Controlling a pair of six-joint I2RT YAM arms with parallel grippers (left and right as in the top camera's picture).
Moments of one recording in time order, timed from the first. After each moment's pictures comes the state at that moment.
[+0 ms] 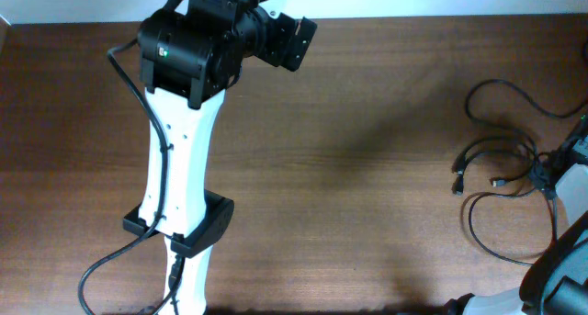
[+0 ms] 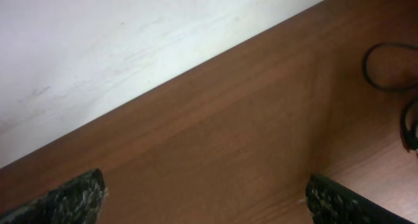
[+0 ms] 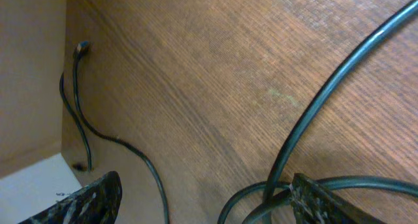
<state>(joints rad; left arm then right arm) -0.43 2.22 3.13 -1.61 -0.02 0.14 -0.60 1.68 0.99 -0.27 0.28 1.89</state>
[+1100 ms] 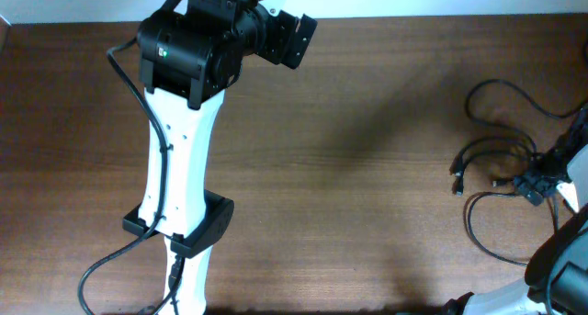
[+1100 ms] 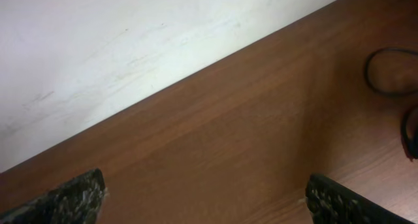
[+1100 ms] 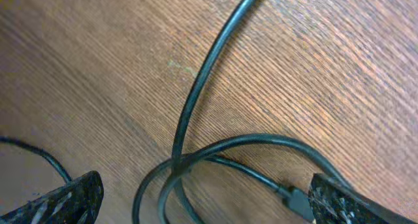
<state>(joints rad) -0.43 2.22 3.13 -1.59 -0.02 0.14 -0.59 1.77 1.17 -0.67 0.13 1.92</state>
